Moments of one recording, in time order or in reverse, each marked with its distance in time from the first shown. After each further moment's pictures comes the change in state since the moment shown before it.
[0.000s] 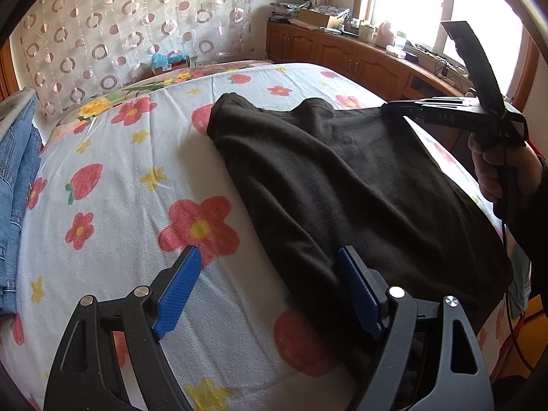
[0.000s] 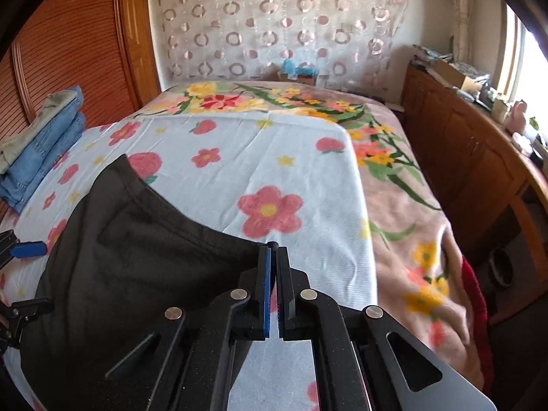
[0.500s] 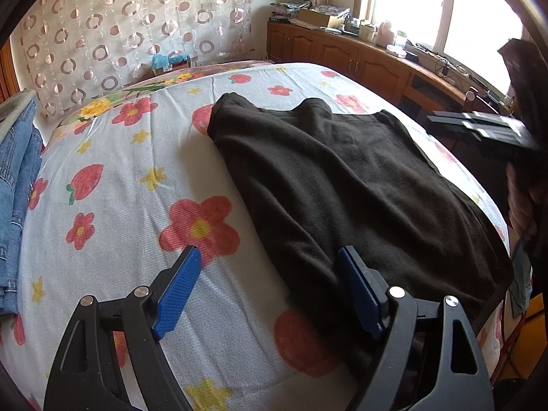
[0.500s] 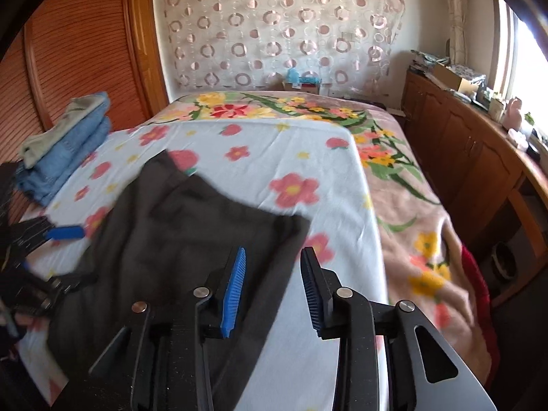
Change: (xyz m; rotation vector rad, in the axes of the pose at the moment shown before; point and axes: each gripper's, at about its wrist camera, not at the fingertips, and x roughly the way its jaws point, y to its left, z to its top) left arm -0.002 0.000 -0.001 0.001 -0.002 0.007; right arm -0.054 0.030 -0.043 0.020 -0.037 0.046
